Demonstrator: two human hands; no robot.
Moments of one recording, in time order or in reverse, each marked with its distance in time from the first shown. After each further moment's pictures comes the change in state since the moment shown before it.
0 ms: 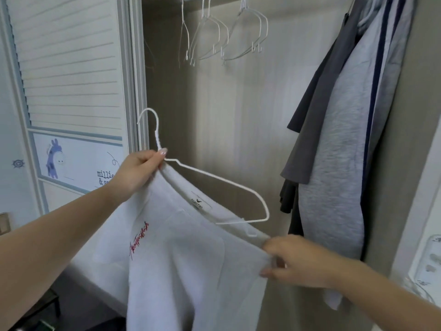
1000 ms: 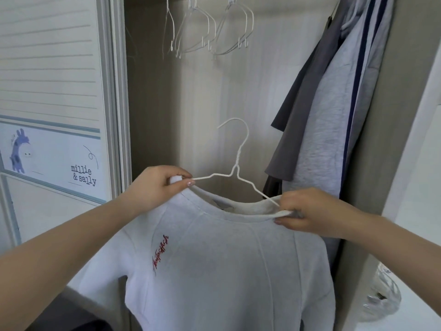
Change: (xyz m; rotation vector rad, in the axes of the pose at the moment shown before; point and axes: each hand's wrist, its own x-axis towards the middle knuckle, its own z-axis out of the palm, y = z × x) left_hand -0.024 0.011 0.054 0.290 -0.249 0.322; right_hand -0.019 0.032 -0.072 -0.156 0.182 0.052
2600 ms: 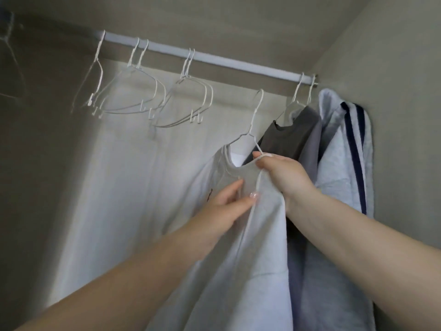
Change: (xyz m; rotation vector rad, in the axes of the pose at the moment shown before) left_hand 0.287 0.064 0.101 -1.272 -0.283 0.101; right_hand 0.223 0.094 -0.135 0.981 1.041 0.583
